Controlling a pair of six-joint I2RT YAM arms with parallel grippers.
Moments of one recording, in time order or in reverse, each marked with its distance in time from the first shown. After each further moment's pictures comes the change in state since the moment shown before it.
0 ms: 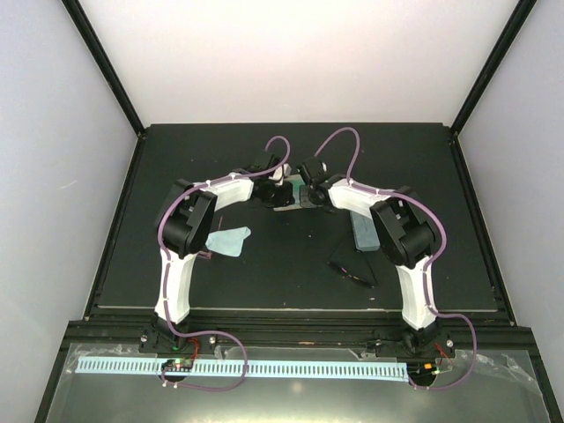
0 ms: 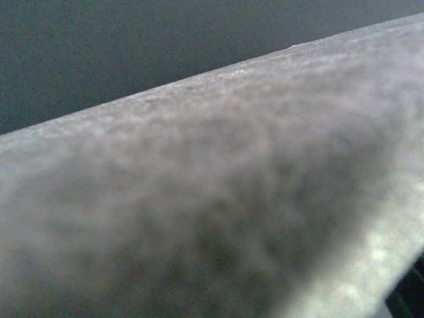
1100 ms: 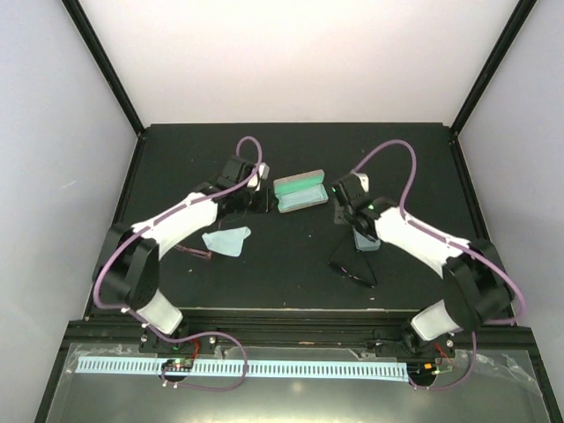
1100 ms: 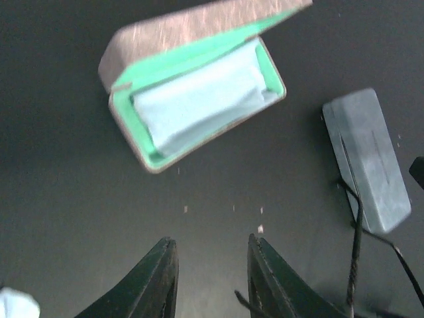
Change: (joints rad) left arm -0.002 -0.507 -0.327 -0.031 -0.109 0.019; right arm -0.003 -0.530 -0.393 -0.056 0.154 0.055
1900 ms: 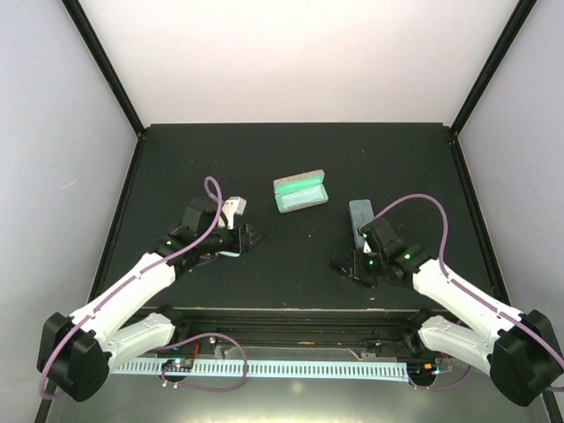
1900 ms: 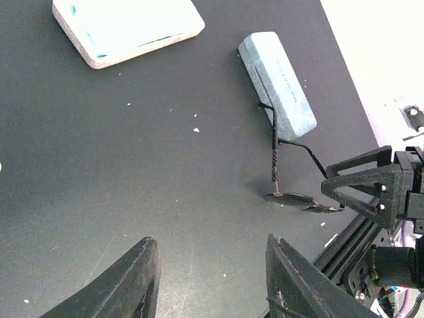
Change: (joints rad) left arm -0.008 -0.667 -0.497 0.030 0.148 -0.045; right arm 0.005 -0.554 -0.486 -0.172 -0.406 0.008
